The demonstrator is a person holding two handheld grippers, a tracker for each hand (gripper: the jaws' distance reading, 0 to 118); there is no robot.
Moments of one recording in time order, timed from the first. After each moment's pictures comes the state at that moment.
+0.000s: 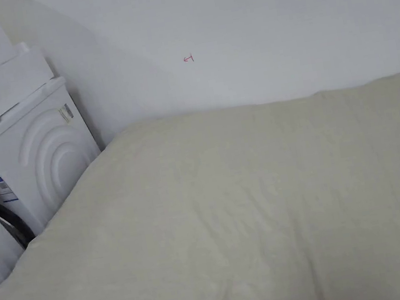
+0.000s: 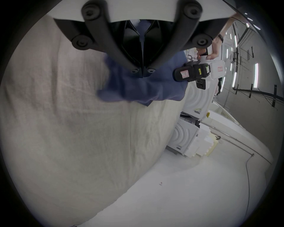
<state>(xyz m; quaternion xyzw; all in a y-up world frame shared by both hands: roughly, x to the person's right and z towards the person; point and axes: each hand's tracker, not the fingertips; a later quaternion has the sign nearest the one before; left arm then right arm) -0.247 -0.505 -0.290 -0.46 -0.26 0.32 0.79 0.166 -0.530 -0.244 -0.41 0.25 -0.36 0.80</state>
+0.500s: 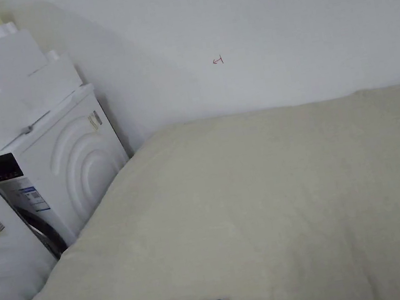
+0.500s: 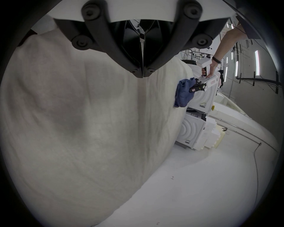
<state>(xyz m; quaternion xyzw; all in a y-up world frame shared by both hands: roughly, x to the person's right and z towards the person) -0.479 -0.481 -0.348 -0.46 -0.06 0.35 0.81 0.194 -0.528 -0.204 -0.43 0.19 -0.38 0.79</state>
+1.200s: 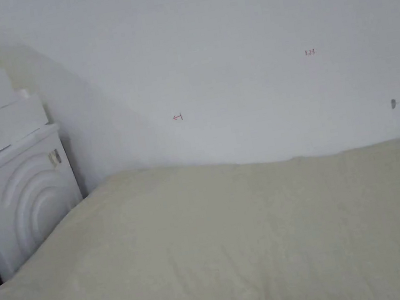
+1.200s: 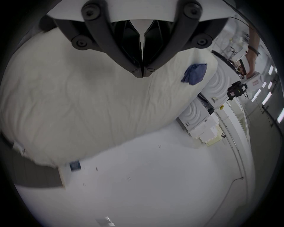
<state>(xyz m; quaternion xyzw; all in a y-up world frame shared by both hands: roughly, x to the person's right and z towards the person) -0.265 -0.304 -0.184 -0.13 -0.02 0.06 0.99 0.239 -0.388 -0.140 -0.24 0.12 -0.19 0.95</state>
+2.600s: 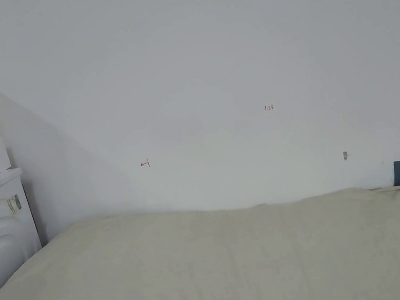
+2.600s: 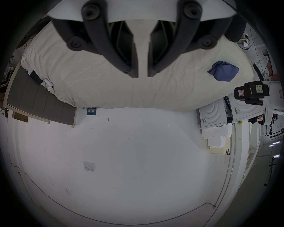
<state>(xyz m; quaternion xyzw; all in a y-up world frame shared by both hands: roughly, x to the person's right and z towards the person) -0.113 -0.305 -0.143 -0.15 -0.09 -0.02 0.98 0.196 -0.321 -0.100 -0.12 0.00 0.01 0.99</state>
